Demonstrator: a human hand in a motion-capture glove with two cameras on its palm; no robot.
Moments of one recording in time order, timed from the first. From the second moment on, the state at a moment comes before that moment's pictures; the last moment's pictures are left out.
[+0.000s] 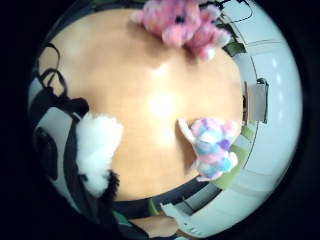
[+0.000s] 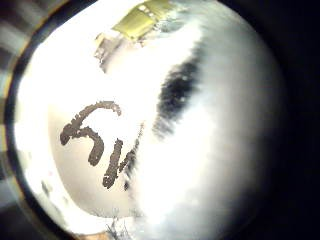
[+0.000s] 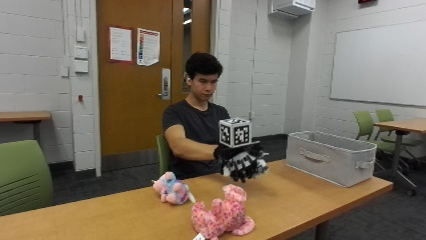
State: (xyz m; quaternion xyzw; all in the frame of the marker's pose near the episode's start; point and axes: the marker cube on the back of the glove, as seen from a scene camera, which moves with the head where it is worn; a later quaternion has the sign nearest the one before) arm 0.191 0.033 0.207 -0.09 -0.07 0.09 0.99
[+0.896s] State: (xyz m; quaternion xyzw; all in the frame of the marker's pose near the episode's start) arm -0.220 -0.074 0.001 0.03 -0.13 -0.27 0.95
